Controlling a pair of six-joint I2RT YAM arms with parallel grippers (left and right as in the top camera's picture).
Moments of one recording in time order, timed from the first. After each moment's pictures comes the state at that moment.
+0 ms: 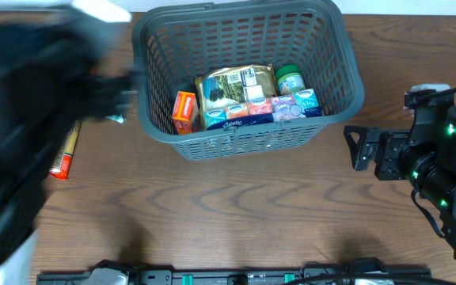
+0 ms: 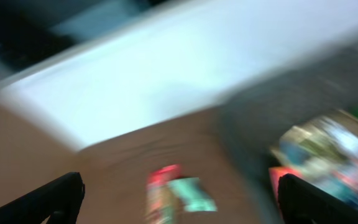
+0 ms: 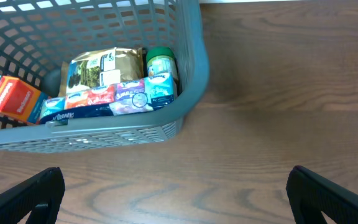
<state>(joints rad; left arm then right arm) -0.20 1.28 2.12 -1.24 -0.22 0.26 0.13 1.03 1.62 -1.33 0.00 0.14</state>
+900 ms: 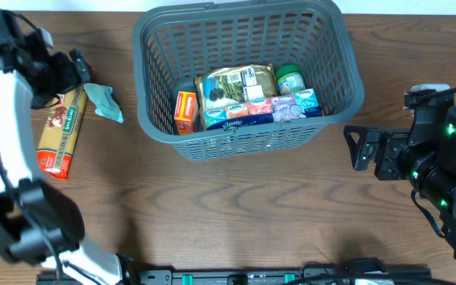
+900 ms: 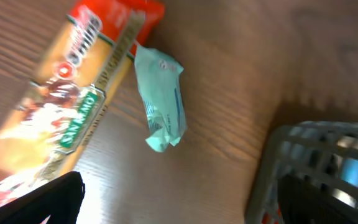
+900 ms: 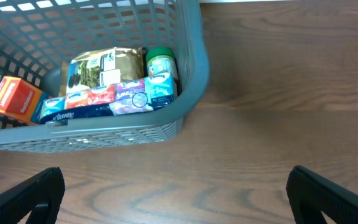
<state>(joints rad) 0.32 1.86 1.73 -1.06 0.27 -0.16 0.13 1.03 1.62 -1.33 0.00 0.14</state>
